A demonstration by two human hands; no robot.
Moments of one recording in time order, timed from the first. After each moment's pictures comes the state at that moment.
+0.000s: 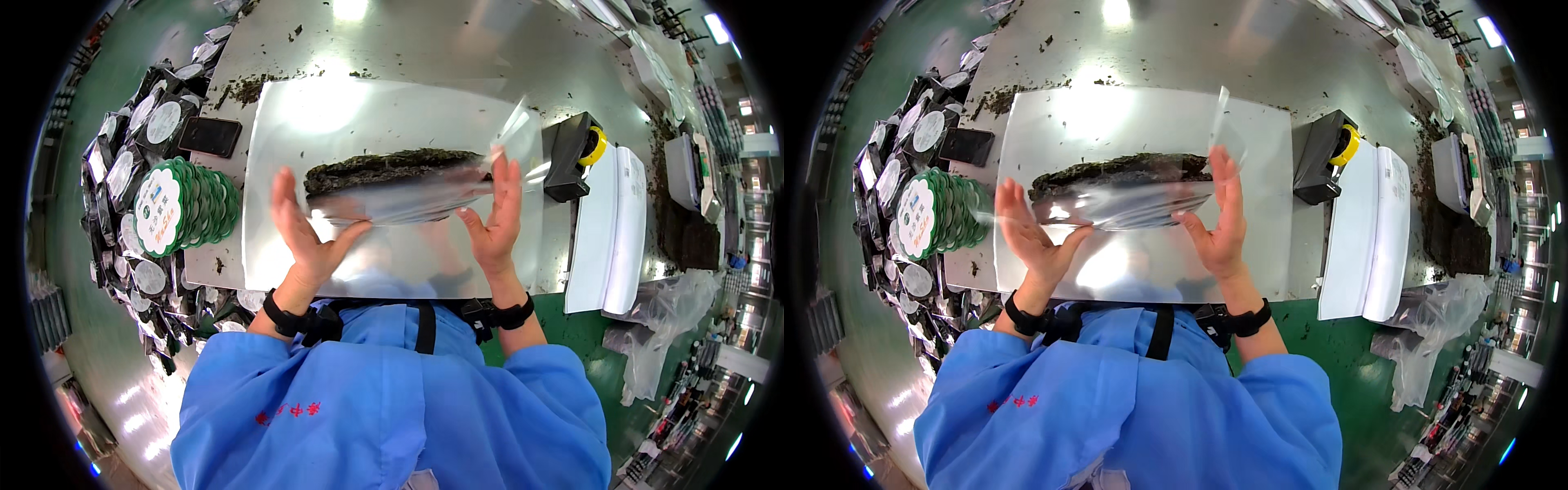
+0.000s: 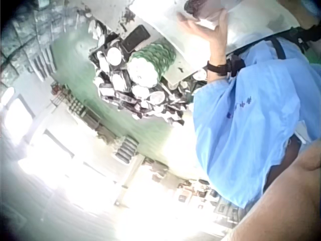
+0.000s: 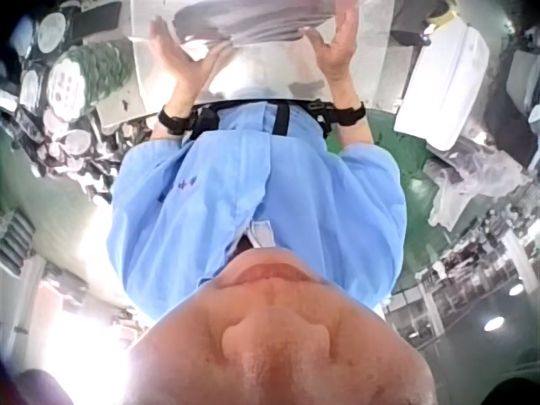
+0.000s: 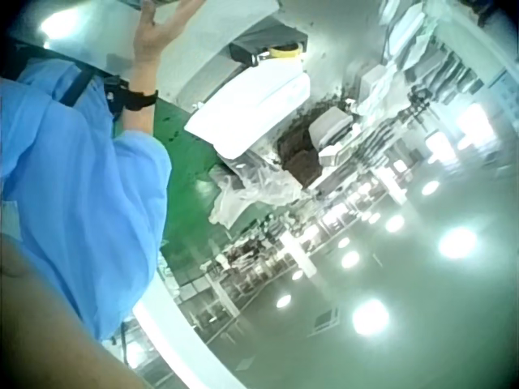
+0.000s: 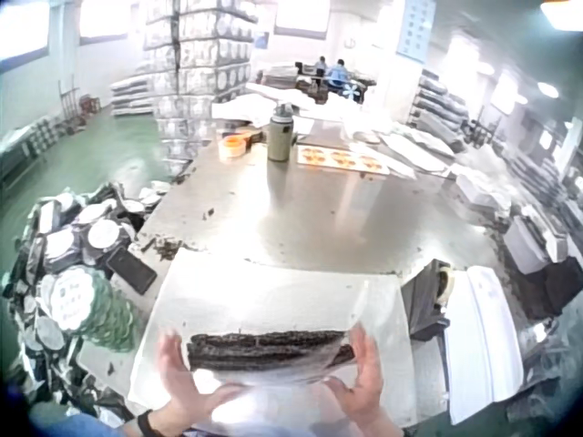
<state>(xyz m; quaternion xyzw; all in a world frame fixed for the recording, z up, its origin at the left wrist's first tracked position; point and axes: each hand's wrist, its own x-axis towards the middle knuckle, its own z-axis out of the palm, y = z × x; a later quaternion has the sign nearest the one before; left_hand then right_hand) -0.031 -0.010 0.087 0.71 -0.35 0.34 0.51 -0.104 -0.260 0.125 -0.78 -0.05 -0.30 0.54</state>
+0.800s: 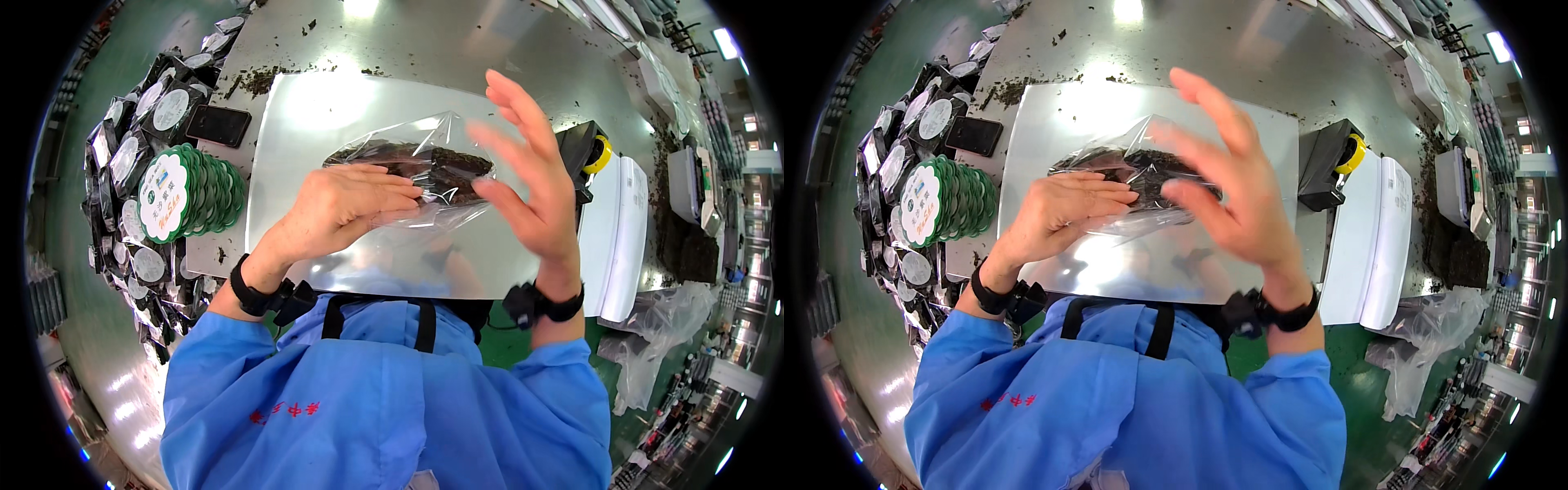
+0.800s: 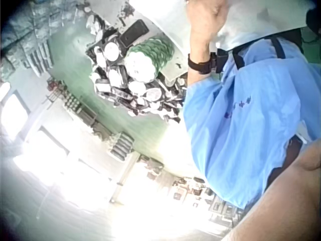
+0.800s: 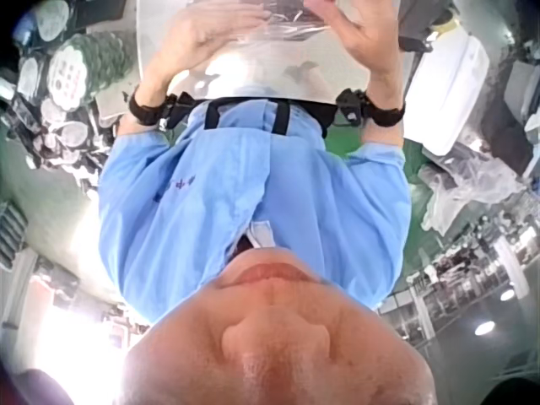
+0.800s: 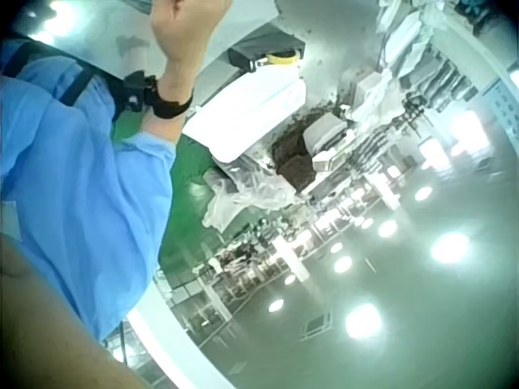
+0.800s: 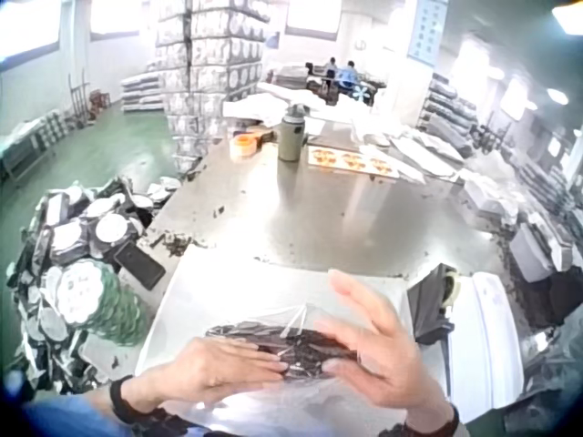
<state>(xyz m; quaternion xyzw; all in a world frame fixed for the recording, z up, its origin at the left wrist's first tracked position) 0.004 -0.024 0.179 0.70 -0.53 -0.01 0.48 -0.063 -0.261 0.251 -0.87 -0.22 -0.20 0.39</state>
